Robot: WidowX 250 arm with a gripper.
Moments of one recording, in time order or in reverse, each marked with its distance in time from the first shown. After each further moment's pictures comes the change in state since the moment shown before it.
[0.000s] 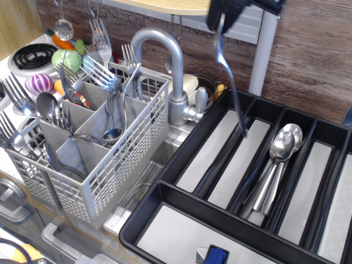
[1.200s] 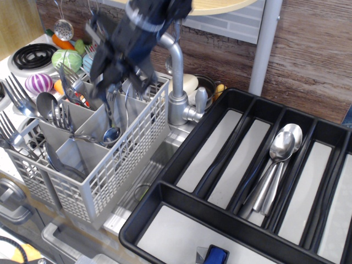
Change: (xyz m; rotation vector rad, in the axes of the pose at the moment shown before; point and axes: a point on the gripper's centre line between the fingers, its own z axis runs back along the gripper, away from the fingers) arm -0.042 0.097 -0.077 0.378 -0.090 -0.212
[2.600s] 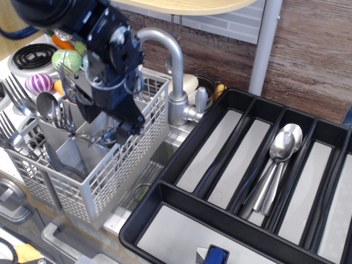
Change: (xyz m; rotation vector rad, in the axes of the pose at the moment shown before) arm -0.003 -0.042 -0.077 -0.302 -0.376 0.185
